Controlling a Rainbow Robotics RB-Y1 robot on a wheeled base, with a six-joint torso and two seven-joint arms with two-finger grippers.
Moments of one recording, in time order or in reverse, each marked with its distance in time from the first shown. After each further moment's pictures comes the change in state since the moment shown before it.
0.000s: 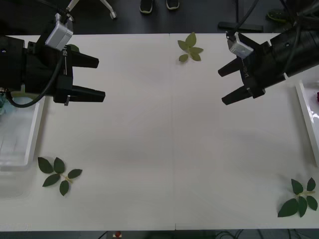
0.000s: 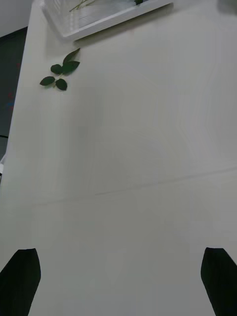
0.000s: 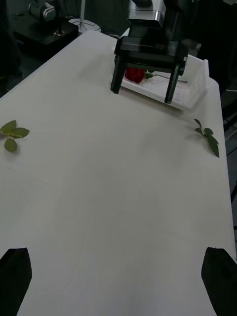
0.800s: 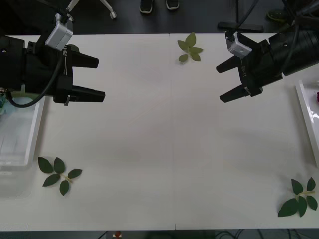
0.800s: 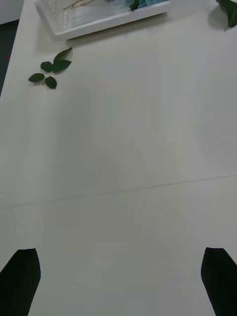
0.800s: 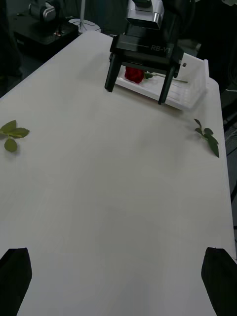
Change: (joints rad) right arm 0.000 0.006 0.001 0.000 0.014 -0.030 0.048; left arm 0.000 0.000 0.000 0.000 0.000 0.000 0.000
